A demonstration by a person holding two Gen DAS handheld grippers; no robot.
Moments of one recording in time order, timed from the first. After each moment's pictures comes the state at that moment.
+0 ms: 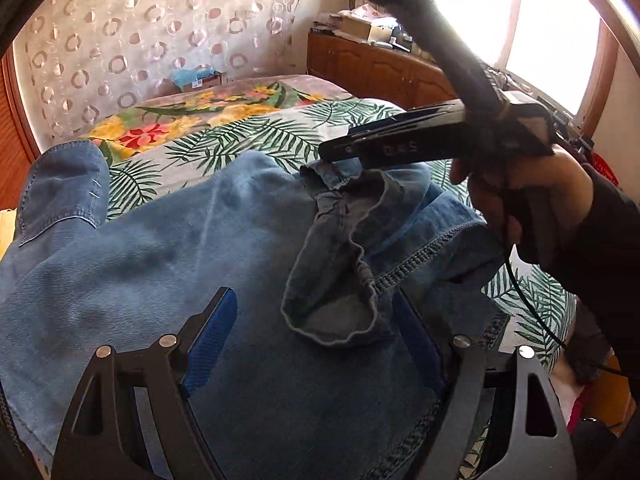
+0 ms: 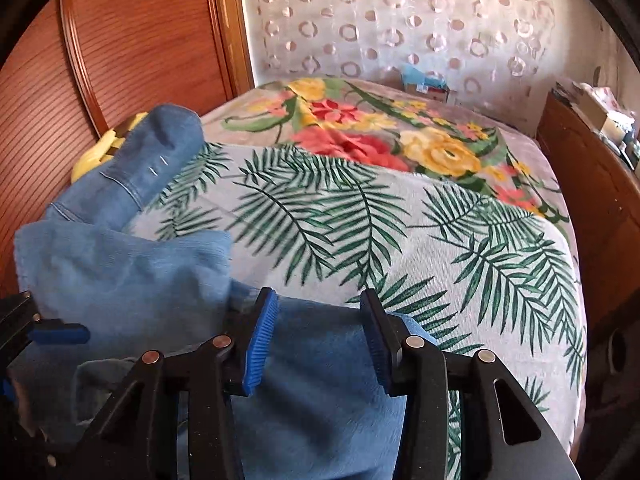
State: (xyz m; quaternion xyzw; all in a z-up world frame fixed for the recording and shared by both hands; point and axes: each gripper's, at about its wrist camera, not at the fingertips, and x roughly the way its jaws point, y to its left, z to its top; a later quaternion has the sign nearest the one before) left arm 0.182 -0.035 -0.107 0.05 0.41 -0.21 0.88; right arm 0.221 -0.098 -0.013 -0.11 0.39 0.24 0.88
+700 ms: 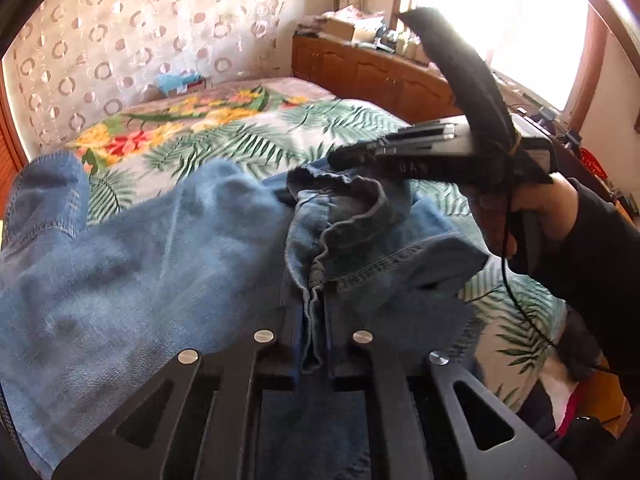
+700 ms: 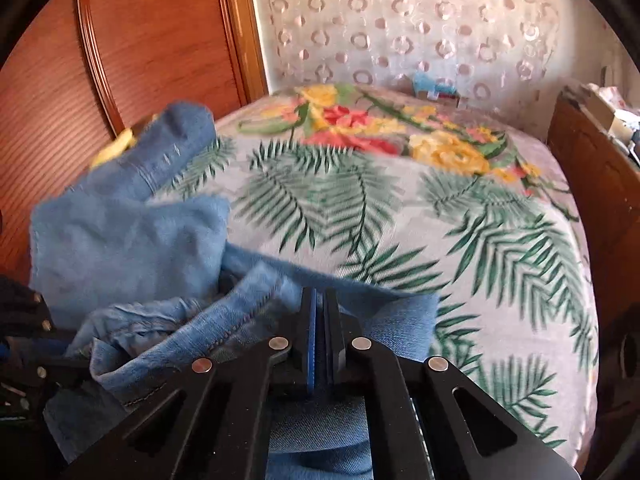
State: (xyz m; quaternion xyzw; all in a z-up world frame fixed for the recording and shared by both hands) left arm 0.171 -0.053 -0.094 0.05 0.40 -0.24 0.88; right arm 0.200 -0.133 -0.015 -0.09 0.35 0.28 0.89
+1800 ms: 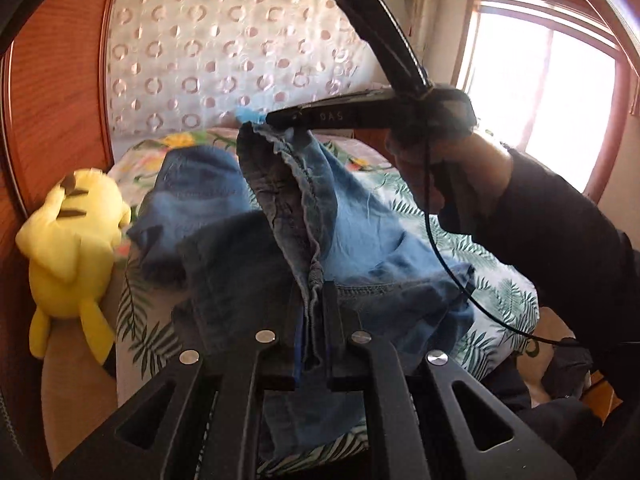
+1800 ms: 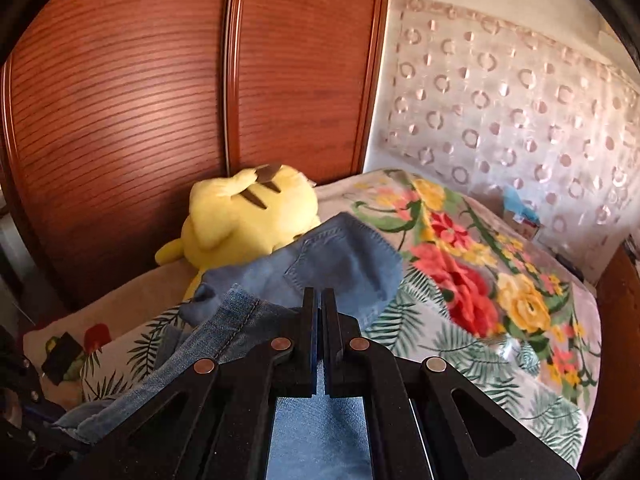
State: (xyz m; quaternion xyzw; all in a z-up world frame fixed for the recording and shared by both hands) left arm 0.045 0.106 -0.047 -0.05 0.33 -0.14 0.93; right arm 0.163 0.044 0.091 -0.20 0.24 0.41 0.86
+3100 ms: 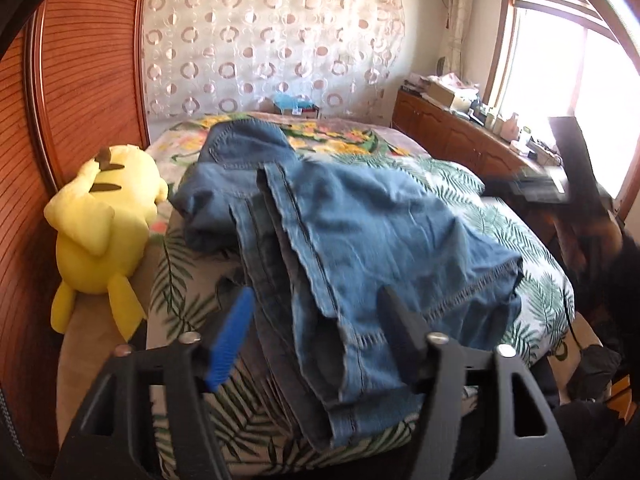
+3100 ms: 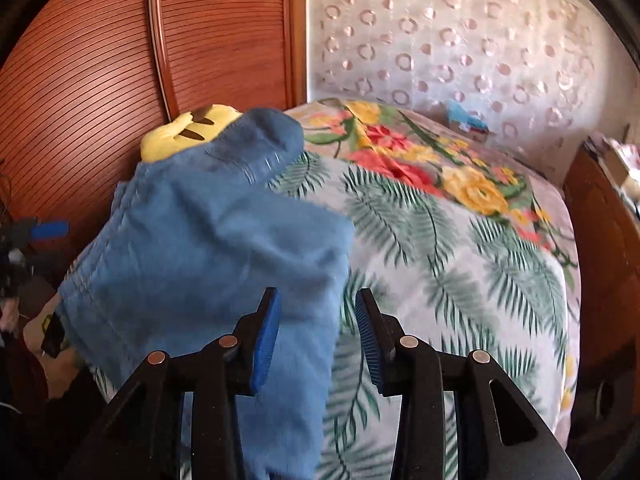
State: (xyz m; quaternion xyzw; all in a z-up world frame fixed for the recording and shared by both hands) left arm 0.046 0.129 -0.059 -0.04 0.34 -0.08 0.94; right arm 0.123 -0.109 0.055 -0.15 0.34 0.31 0.87
